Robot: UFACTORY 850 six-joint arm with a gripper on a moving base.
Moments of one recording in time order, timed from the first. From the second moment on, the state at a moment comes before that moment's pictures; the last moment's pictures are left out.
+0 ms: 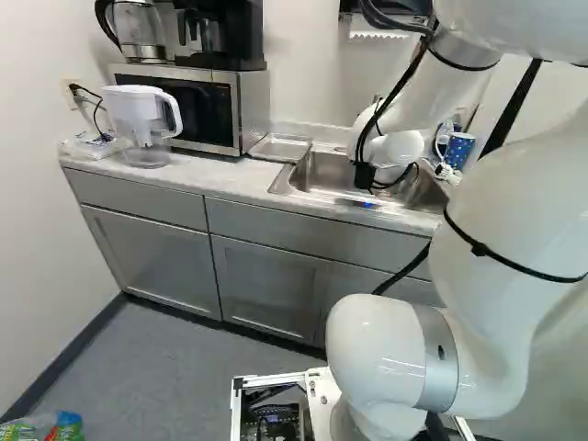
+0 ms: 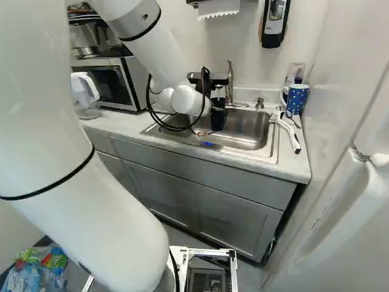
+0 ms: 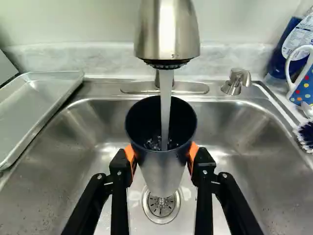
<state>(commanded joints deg) -18.2 0.9 -38.4 0.0 23.2 0.0</state>
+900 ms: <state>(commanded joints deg) -18.2 0.9 -38.4 0.0 23.2 0.0</state>
